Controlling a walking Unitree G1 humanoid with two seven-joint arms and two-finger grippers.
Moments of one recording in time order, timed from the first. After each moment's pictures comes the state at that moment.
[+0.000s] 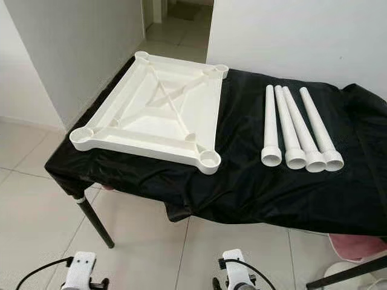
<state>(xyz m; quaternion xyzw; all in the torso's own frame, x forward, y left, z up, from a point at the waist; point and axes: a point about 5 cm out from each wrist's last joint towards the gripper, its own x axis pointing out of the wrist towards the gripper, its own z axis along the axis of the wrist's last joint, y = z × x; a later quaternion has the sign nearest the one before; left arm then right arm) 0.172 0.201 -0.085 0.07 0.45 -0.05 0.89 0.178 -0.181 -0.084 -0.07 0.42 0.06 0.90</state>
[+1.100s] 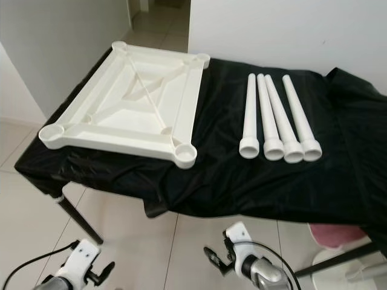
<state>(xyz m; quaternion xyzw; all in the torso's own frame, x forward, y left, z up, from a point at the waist) 0.188 0.220 -0.030 0.15 0.26 -0.33 0.90 0.215 -0.194 -0.017 -0.07 0.20 0.37 0.91</state>
